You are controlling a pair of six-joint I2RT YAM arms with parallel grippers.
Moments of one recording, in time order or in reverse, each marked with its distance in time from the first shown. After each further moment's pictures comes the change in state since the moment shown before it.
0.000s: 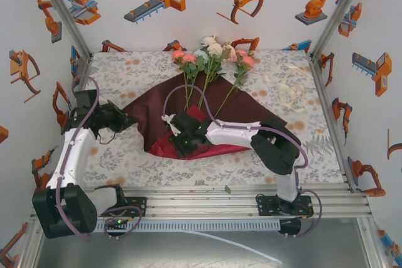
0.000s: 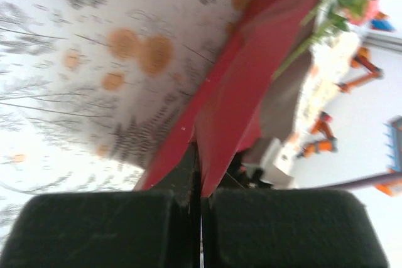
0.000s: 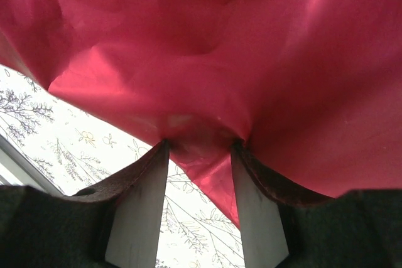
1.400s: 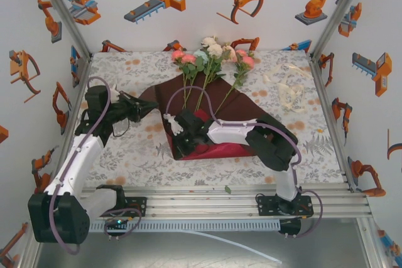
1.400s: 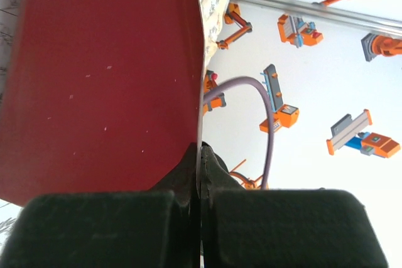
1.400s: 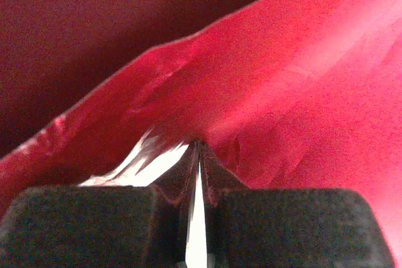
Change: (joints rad) left arm -0.196 -0.059 -0.063 0.388 0.116 -0.431; right arm -0.062 0.039 -0.073 0.207 -0.313 0.105
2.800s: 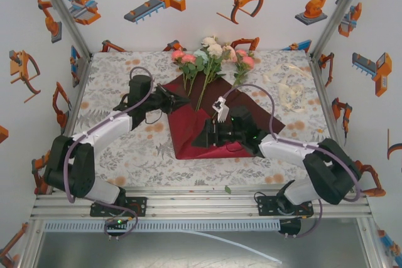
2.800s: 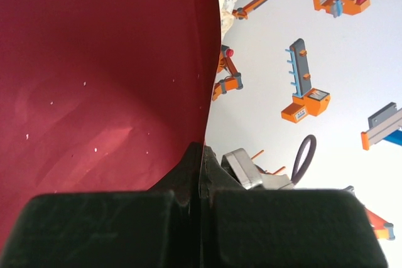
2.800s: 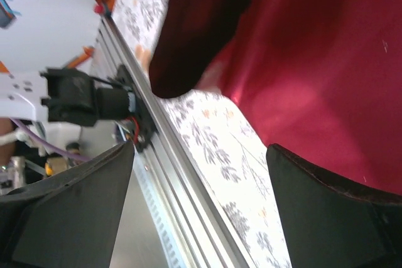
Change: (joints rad) left arm -0.329 0.422 0.140 0.278 -0.134 -0.078; right arm -0.251 -0.543 -0.571 0.533 -0.134 0.419
